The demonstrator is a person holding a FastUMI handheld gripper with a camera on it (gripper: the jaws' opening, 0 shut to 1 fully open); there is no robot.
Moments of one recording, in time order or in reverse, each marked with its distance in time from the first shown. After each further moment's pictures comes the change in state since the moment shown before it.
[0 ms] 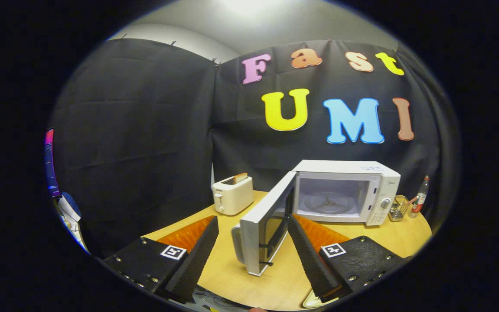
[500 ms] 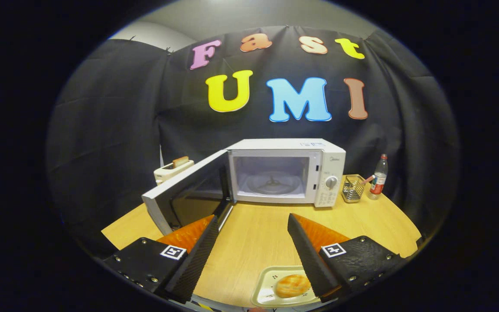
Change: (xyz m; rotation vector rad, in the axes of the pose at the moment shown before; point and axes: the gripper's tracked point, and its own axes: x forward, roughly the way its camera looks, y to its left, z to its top) arm -0.012 -0.135 -0.052 0.064 0.127 -0.279
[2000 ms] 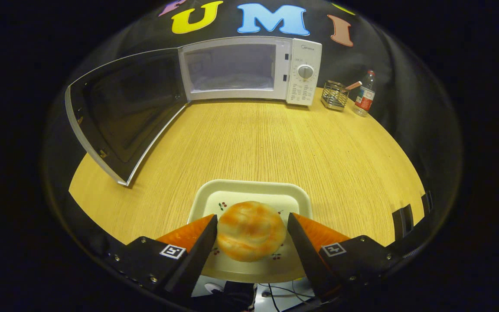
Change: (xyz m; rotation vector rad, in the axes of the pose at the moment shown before) arm 0.007 -0.071 -0.201 0.027 0.570 -0.120
